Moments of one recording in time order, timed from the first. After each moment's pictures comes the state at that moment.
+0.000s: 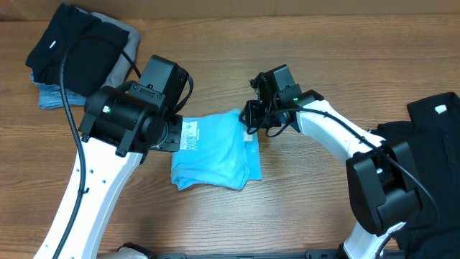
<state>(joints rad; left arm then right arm) -0.42 1.45 1.73 -1.61 -0.24 -0.32 0.42 1.89 1.25 -0.45 -0.44 0.40</state>
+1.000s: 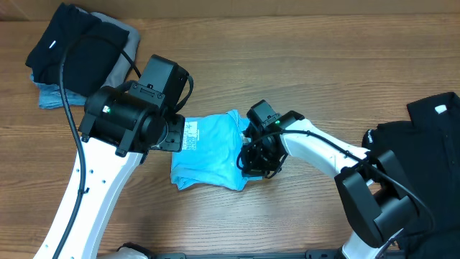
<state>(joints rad) -0.42 1.45 1.73 -1.60 -0.24 -0.32 0.57 1.86 1.13 -0.81 -0.51 0.48</state>
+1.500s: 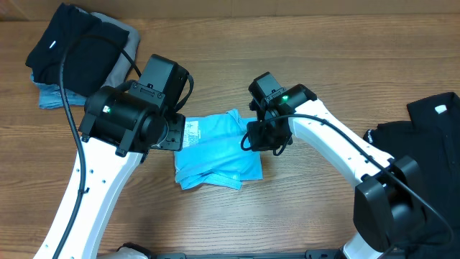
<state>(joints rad) -0.42 1.45 1.73 -1.59 -0.24 -0.32 0.54 1.81 1.39 -1.04 -0.21 0.36</state>
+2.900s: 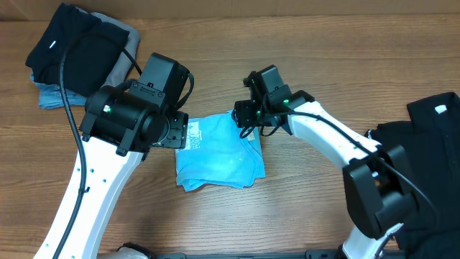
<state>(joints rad) -0.42 1.45 1.73 -1.57 -0.24 -0.32 0.50 1.90 1.29 -0.44 -0.24 0.39</state>
